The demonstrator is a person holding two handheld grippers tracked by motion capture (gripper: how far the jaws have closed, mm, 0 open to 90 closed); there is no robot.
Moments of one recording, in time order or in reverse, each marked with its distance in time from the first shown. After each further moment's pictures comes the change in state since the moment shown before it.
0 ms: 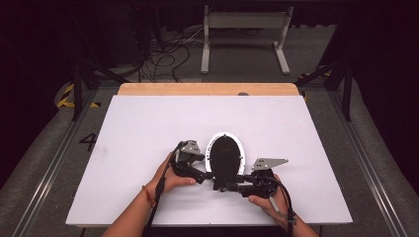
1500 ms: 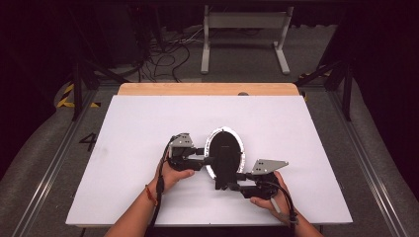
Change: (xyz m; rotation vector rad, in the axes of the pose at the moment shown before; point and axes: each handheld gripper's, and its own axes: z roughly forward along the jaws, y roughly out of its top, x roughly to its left) left arm 0.008 0.004 -0.019 -0.227 0.018 -0.023; right arm 0.003 0.002 -0.004 0.000 -0.056 -0.178
